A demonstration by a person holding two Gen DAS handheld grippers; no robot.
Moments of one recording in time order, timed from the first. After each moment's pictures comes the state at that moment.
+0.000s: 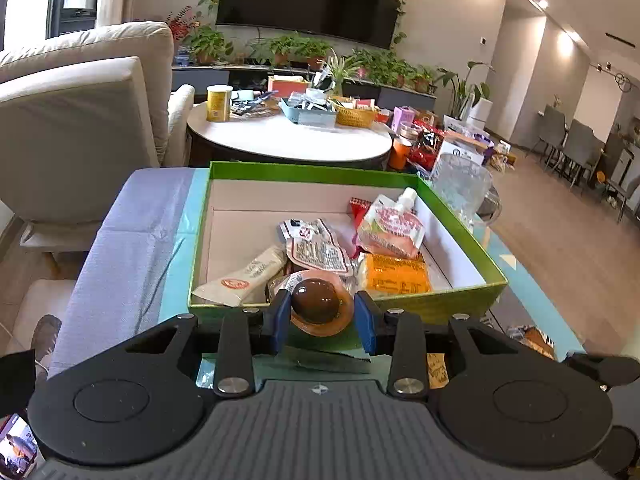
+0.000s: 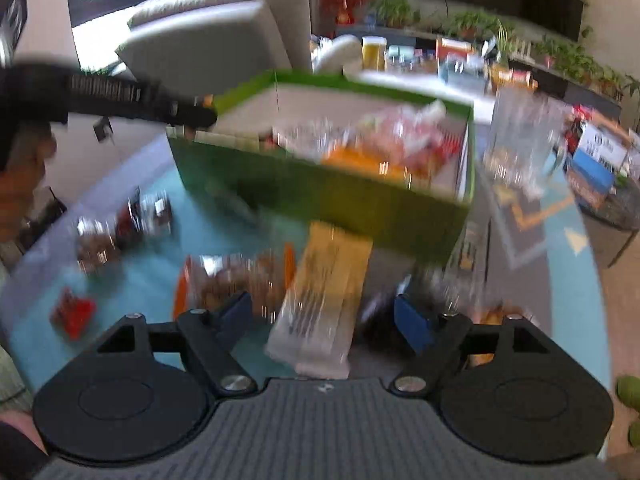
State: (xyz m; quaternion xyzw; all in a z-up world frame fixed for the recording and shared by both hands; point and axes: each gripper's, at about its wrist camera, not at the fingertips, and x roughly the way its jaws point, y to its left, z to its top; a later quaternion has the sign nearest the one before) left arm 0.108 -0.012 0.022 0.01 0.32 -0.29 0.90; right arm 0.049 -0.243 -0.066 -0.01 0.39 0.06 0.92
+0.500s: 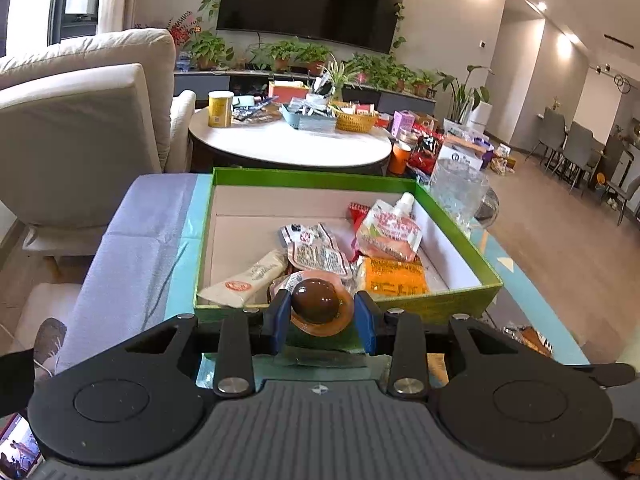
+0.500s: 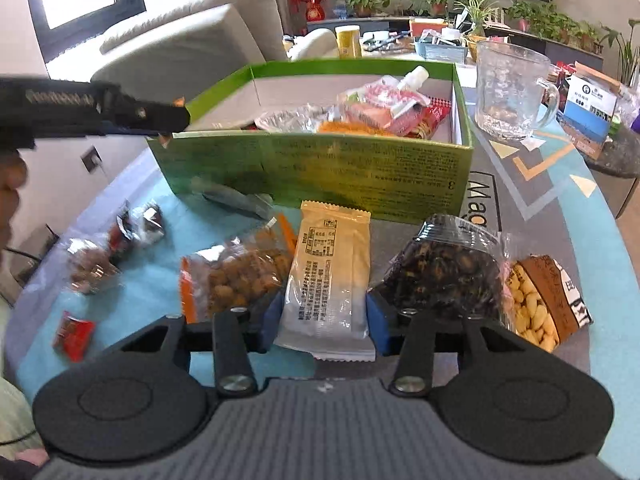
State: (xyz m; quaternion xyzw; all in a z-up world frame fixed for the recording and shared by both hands) left arm 0.104 -0.007 0.031 0.00 0.31 -0.29 0.91; right arm 0.041 -0.248 -0.058 0.06 0.37 0.04 0.93
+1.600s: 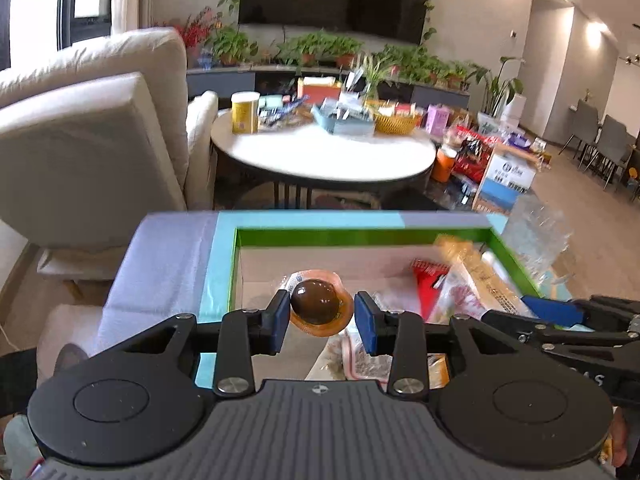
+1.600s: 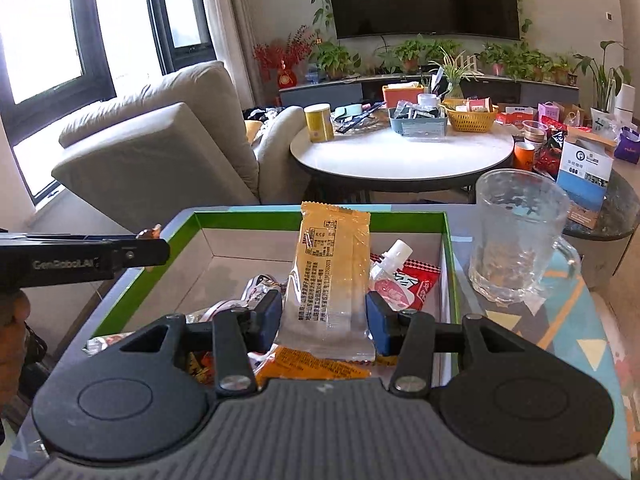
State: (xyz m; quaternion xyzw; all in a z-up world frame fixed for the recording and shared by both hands) left arm 0.215 -0.044 0.026 0.03 0.33 -0.24 0.91; right arm 0.161 -0.277 -0.018 0.07 0.29 0.00 0.95
